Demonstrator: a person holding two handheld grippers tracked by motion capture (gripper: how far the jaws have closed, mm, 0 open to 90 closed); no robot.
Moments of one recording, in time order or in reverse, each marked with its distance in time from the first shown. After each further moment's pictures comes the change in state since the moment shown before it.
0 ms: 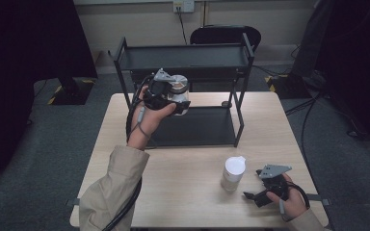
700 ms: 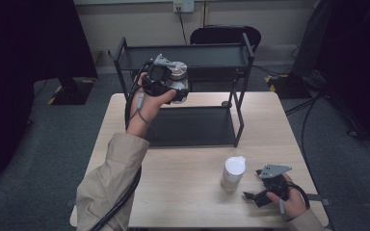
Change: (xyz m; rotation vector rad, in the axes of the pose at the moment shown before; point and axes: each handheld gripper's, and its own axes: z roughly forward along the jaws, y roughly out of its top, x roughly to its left) left arm 0.003 0.032 -0.010 -0.006 0.033 0.002; right arm 0.000 0.000 0.000 0.000 0.000 0.001
